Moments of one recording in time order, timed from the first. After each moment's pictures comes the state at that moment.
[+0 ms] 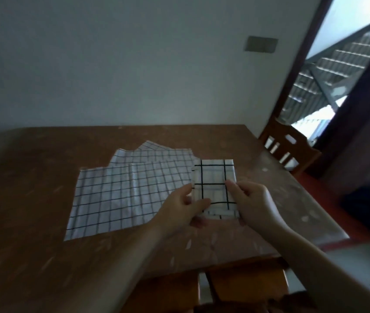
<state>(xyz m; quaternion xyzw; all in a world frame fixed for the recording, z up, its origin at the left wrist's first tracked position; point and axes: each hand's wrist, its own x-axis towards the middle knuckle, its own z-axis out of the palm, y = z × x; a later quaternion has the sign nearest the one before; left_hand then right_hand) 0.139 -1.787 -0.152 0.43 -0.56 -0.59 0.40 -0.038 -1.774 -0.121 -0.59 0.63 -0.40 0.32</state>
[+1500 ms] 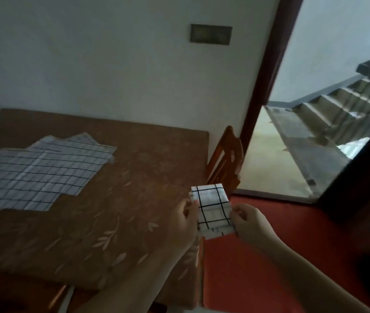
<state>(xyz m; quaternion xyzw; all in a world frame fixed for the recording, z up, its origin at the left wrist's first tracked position) -0.509 -1.962 -0.231 0.65 -0.42 -0.36 0.52 -0.674 -2.007 -0.199 -0.69 0.59 -0.22 0.37</state>
